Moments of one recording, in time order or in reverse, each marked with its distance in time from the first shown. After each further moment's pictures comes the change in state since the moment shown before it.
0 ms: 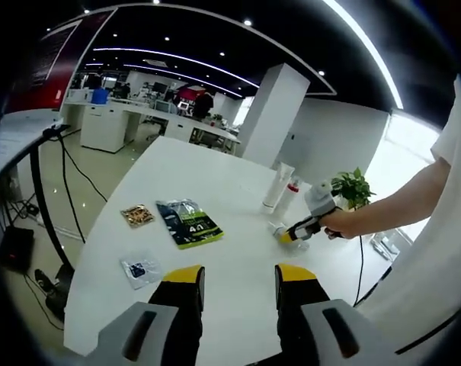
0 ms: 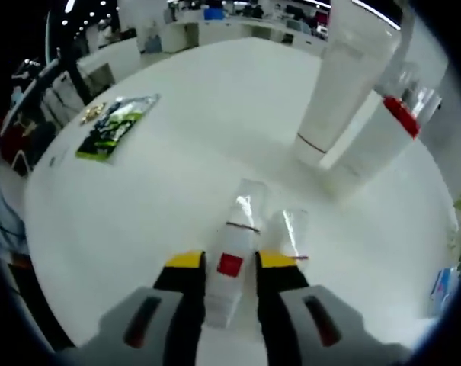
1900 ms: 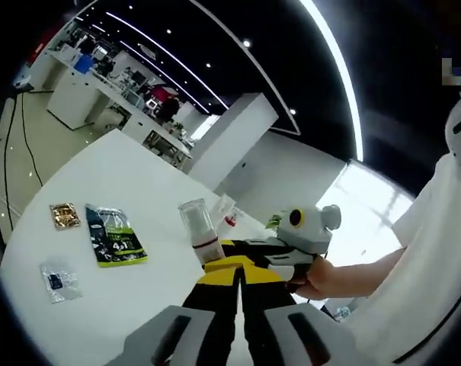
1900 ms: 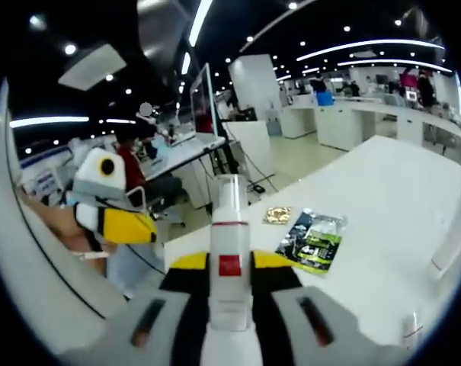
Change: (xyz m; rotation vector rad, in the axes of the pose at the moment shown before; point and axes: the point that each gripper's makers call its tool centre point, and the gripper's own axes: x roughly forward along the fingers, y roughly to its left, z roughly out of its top) left arm 0.022 -0.070 0.047 -0.208 -0.103 -0.390; right arm -0.150 0.226 0.102 -0.163 -0.569 0.664
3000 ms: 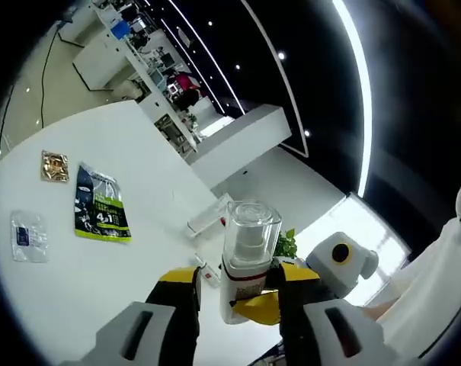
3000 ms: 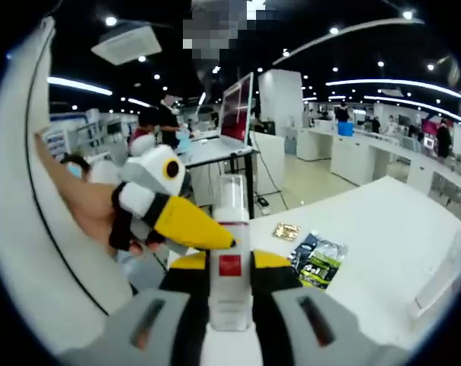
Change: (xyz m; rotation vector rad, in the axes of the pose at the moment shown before) left arm 0.038 0.009 -0.008 -0.234 -0.010 -0.049; right arm -0.009 0.039 0.001 -0.274 -0.026 0.013
